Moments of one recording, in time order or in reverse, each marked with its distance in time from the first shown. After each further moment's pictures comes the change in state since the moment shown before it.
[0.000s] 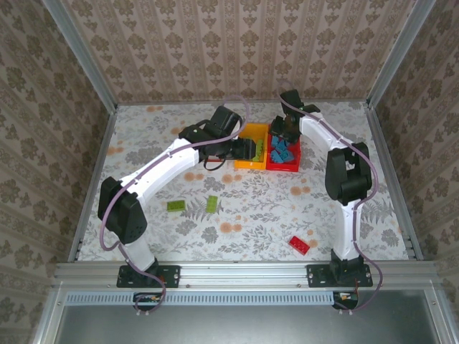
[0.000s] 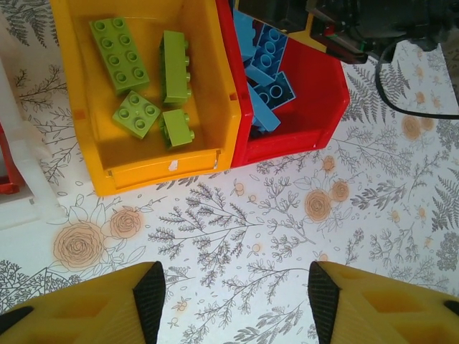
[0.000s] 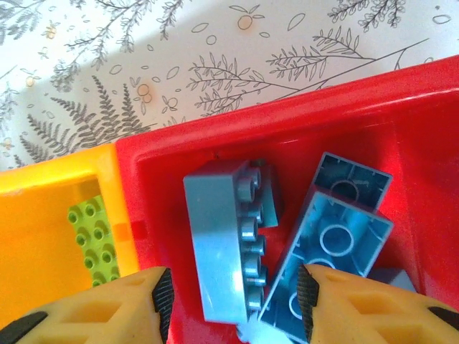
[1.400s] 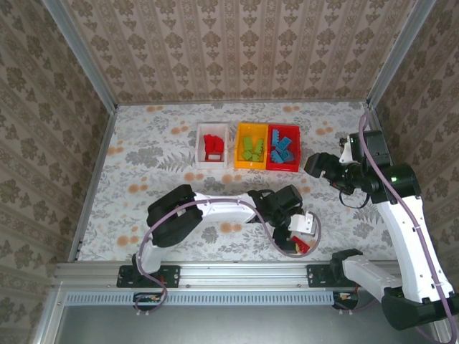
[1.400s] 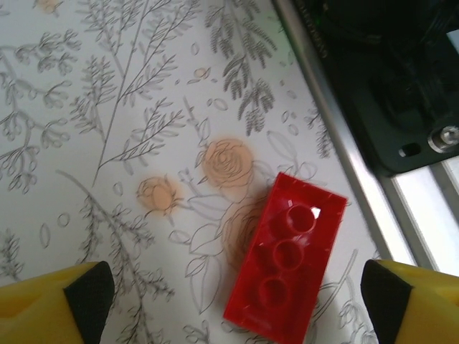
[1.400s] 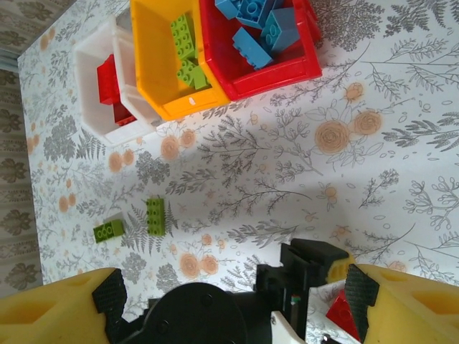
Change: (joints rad) left arm -0.508 0.303 -0.216 0.446 0.304 1.056; right arm -0.088 -1.124 -0.493 -0.471 -0.212 -0.004
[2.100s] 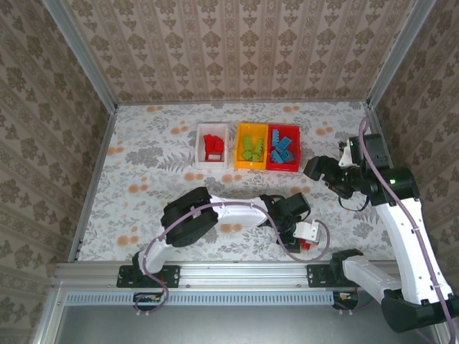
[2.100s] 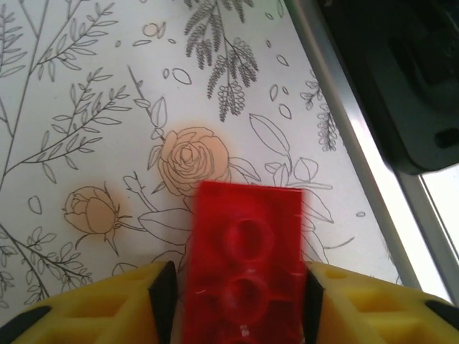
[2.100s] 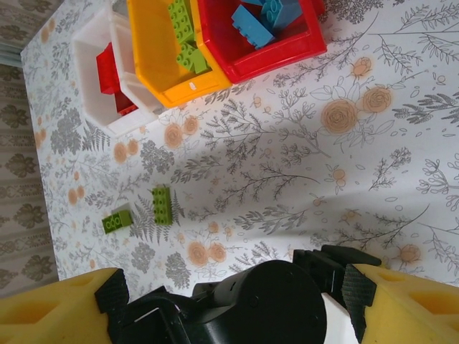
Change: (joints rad) left arm -0.034 0.132 0.116 -0.098 -0.034 0.005; right arm -0.010 -0.023 -0.042 0.001 -0.041 0.031
